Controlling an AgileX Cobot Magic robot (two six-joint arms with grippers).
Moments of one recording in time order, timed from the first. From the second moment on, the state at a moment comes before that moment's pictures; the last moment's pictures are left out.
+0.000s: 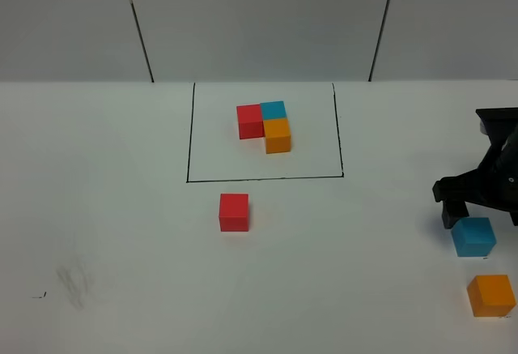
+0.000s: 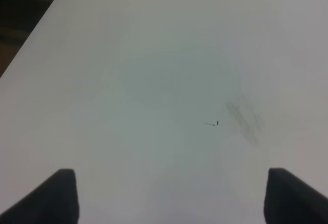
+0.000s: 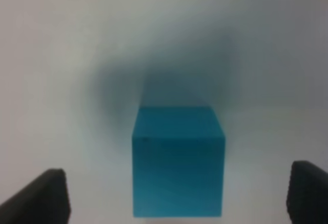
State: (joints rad) left arm 0.07 -0.01 -0.51 0.14 1.08 -0.19; right arm 0.07 1.87 -1.16 -0.01 0.81 0.08
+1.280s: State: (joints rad) left arm 0.07 -0.01 -0.51 0.14 1.08 -0.19; right arm 0.07 2.01 -1.16 0.02 0.75 0.08
